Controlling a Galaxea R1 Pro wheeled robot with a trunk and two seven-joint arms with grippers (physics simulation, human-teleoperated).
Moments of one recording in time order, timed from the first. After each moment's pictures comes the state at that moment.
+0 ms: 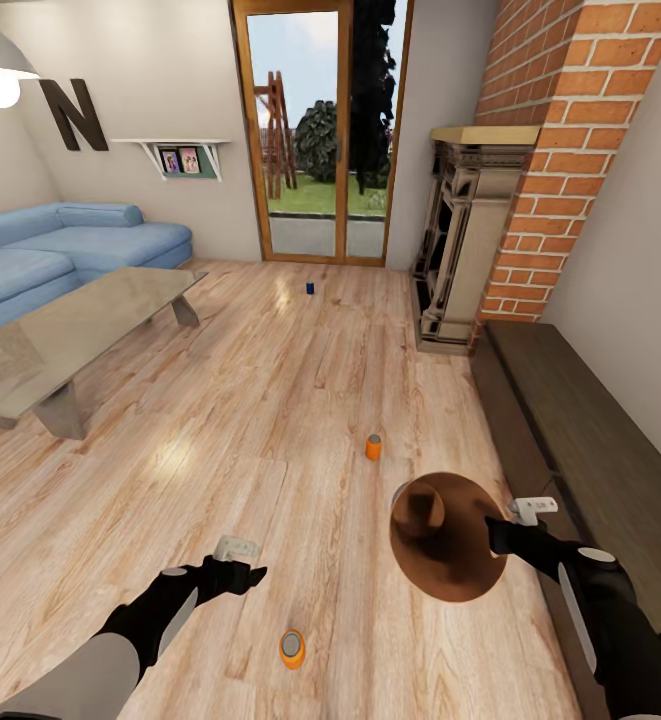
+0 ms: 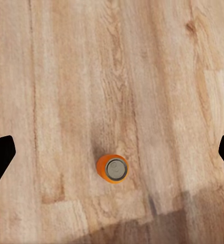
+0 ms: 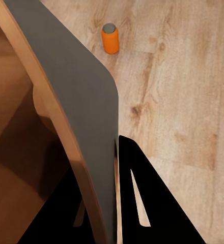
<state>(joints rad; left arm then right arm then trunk) -0.66 0.05 -0.10 -0.38 -0.01 0.16 -0.34 -0.39 -0.13 -0.28 -1.24 0.15 0.53 0.48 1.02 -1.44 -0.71</state>
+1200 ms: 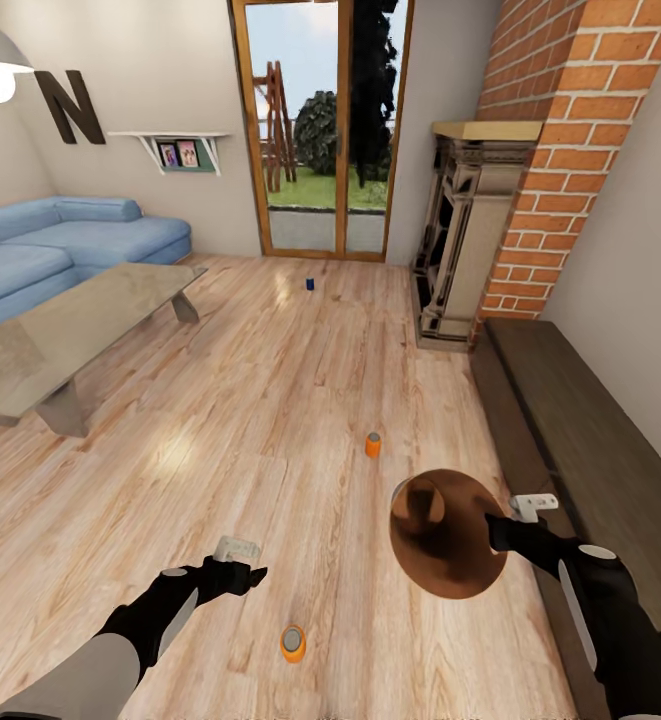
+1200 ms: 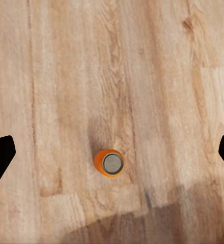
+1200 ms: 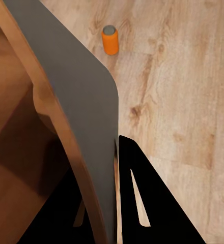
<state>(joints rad) -0.66 0.04 -0.10 -0.38 0.00 0.15 -0.34 -0.39 -0.13 -0.28 -1.26 0.15 0.55 0.47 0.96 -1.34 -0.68</state>
